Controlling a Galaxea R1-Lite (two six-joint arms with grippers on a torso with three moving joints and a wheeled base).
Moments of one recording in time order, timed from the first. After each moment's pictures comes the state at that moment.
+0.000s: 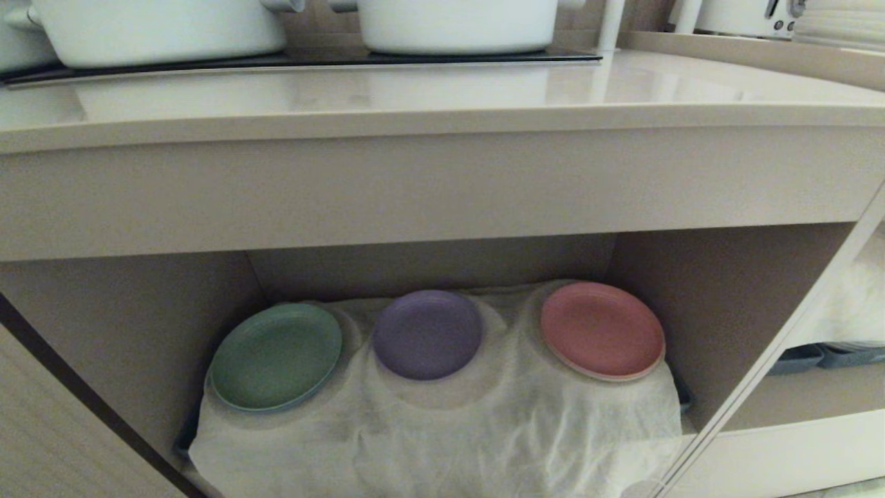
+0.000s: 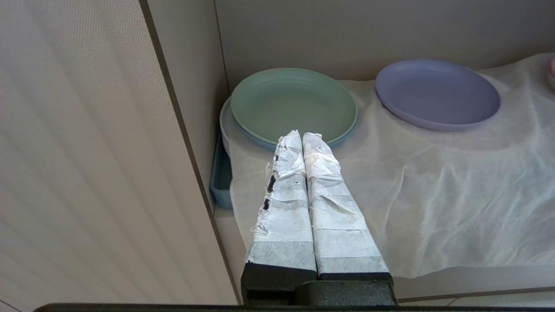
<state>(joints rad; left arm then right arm) 0.00 0.00 0.00 -0.03 -0.01 0.01 0.00 0.00 0.00 0.00 0.01 0.01</state>
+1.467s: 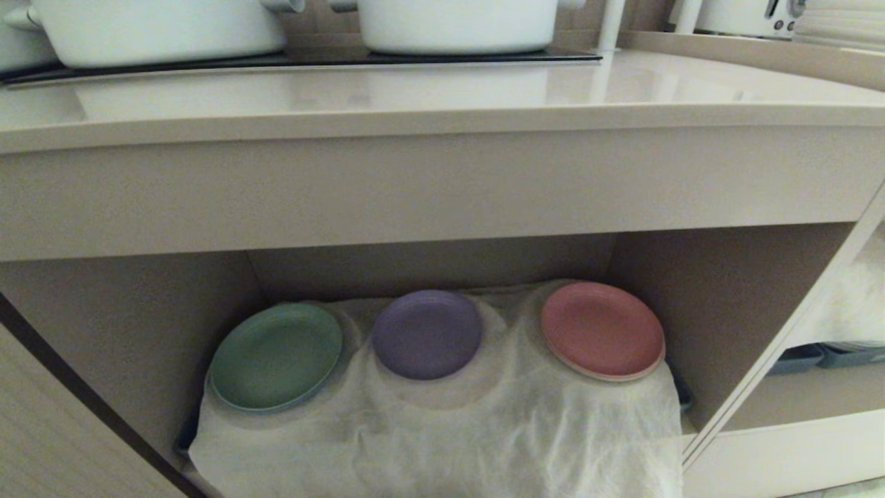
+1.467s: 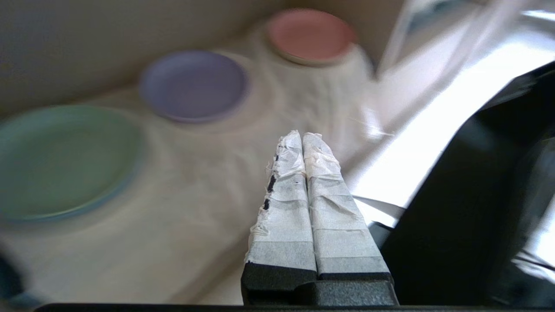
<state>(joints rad) -0.01 0.38 -0.39 0.18 -0.76 0.04 0.00 0.00 0.00 0.00 0.01 0.01</state>
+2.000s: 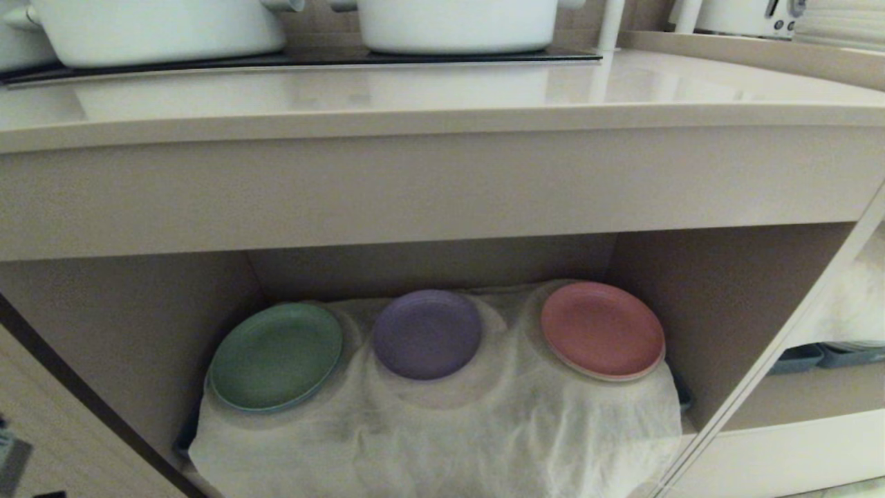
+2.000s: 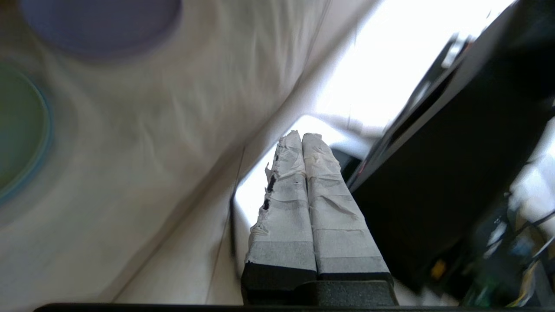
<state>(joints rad) -0.28 0.78 -0.41 0.20 -0.65 0.21 0.00 0.00 0.00 0.00 0.01 0.01</state>
